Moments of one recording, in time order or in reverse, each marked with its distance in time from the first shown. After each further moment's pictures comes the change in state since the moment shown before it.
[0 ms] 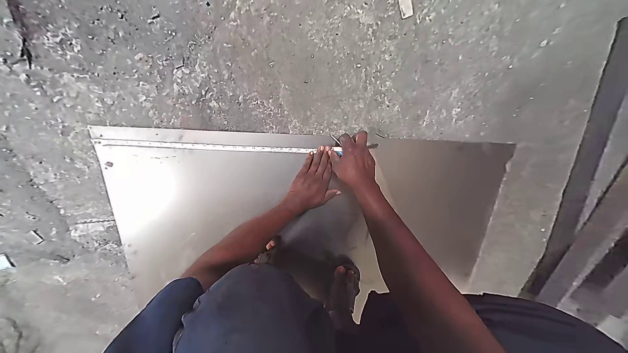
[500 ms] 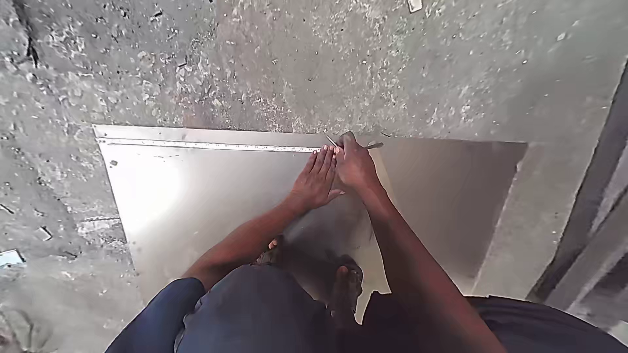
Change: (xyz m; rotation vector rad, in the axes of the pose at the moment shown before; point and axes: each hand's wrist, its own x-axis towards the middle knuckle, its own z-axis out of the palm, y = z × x) left_hand 0.000 0.001 -0.009 -0.019 -0.030 -0.012; right_hand -0.012 -0.008 -0.014 0.199 -0.135 -0.086
